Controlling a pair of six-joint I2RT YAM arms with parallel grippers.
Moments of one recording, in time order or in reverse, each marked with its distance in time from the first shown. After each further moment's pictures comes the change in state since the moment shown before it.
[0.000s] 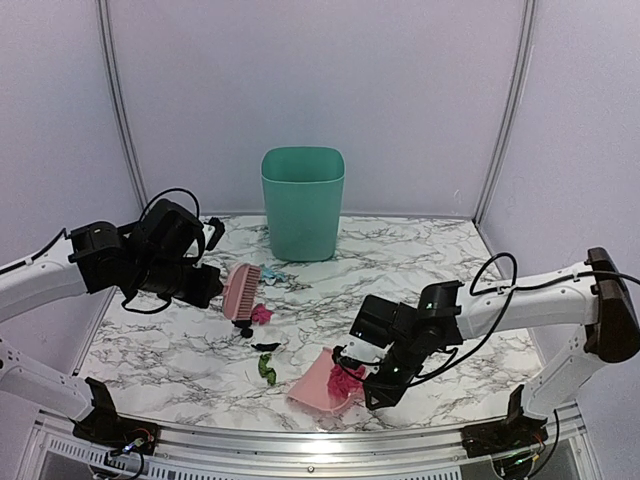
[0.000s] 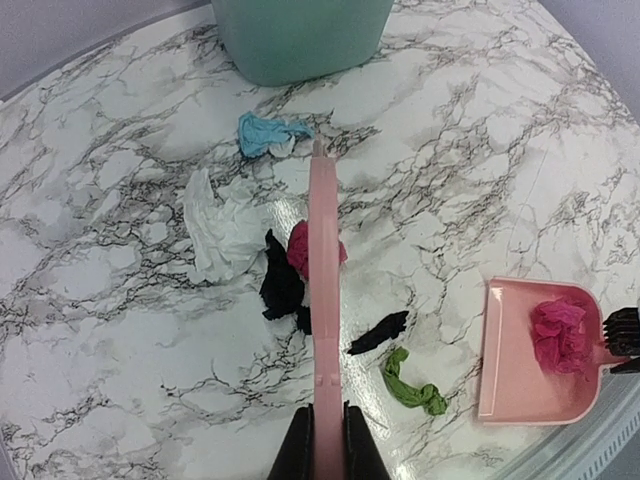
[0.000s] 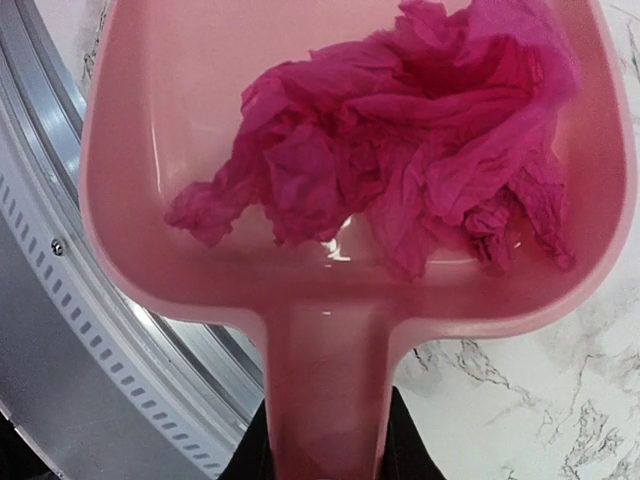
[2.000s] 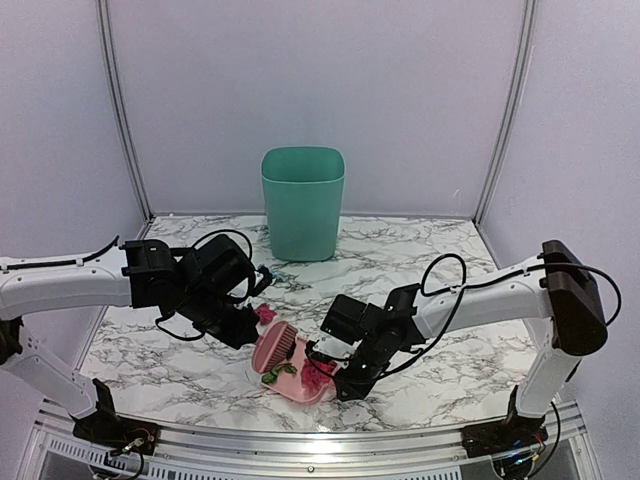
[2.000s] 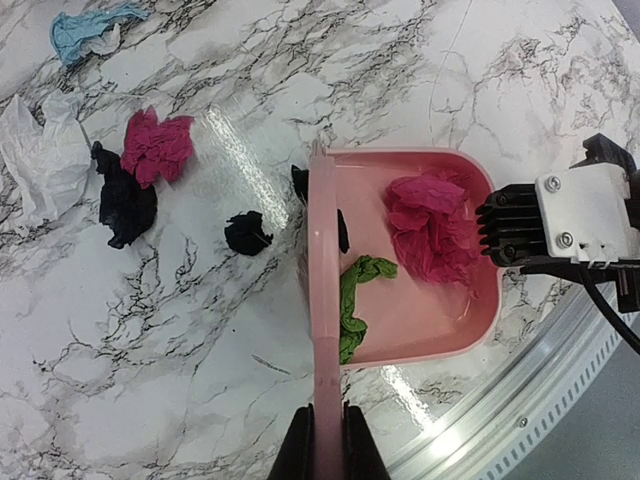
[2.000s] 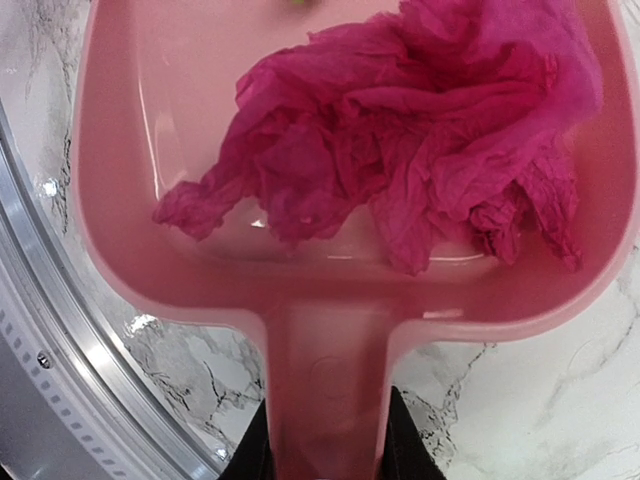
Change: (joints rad) left arm -0.158 0.204 0.000 -0.016 0.194 -0.043; right arm -0.018 0.215 0.106 0.151 0.014 -0.043
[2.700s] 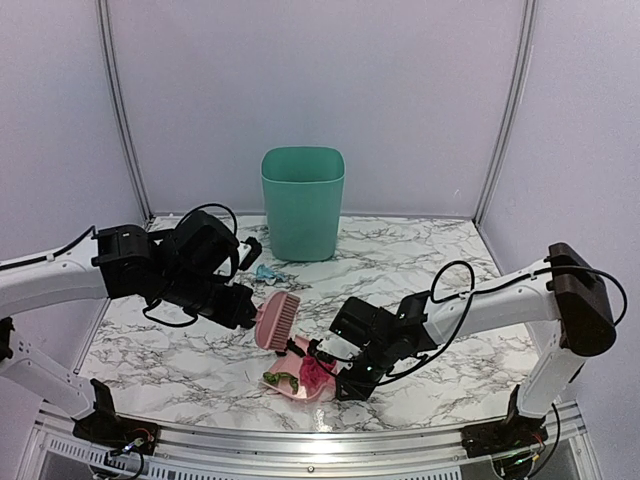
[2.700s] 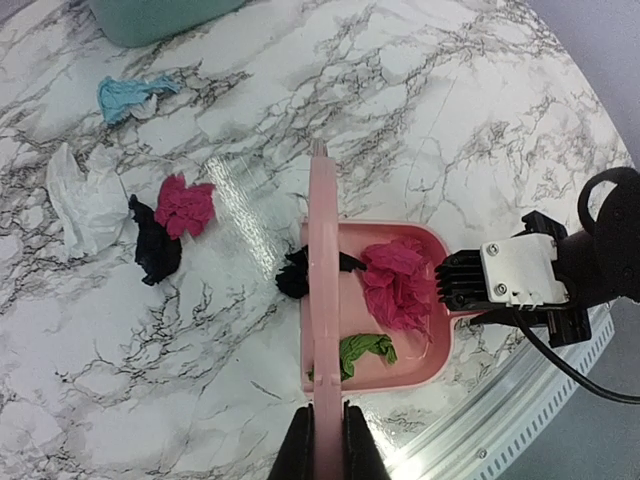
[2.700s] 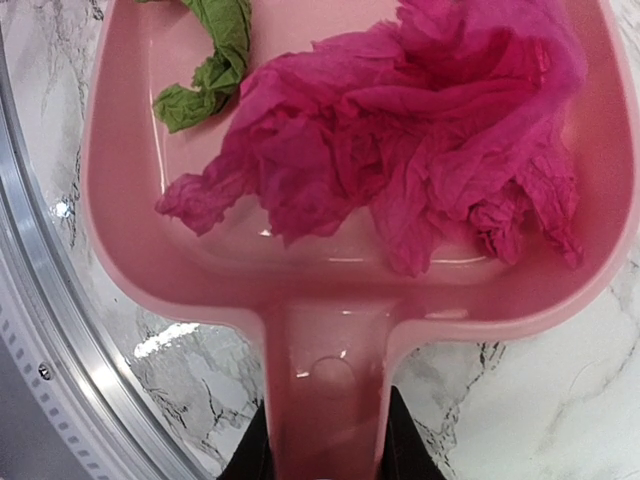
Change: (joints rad) left arm -0.006 -0.072 0.066 0.000 -0.068 -0.060; right arm -0.013 -0.050 -0.114 0.164 -0.009 0.000
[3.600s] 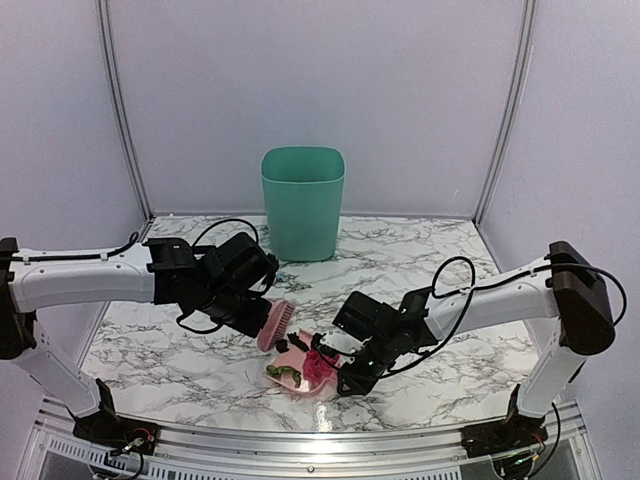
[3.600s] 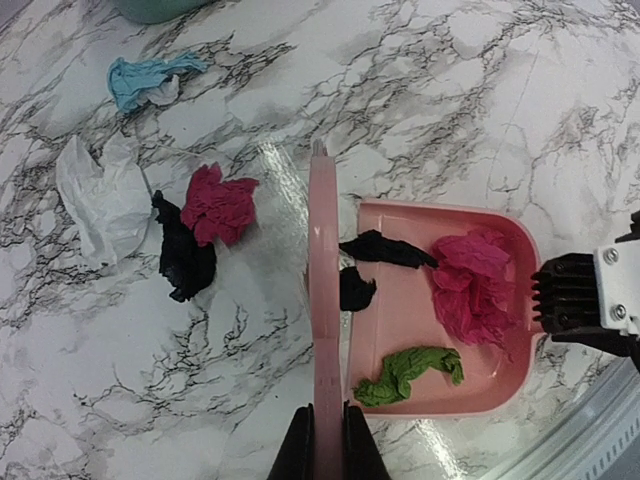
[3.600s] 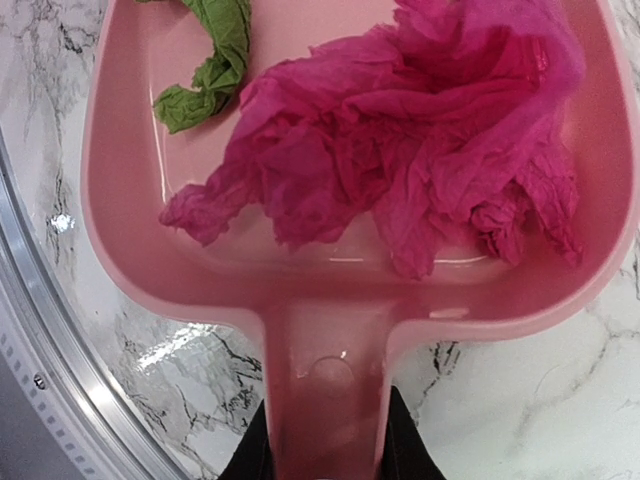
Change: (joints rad) left arm 0.002 0.182 0.000 0.048 -0.138 0.031; right arm -0.031 0.000 -0.001 0.003 -0.001 0.003
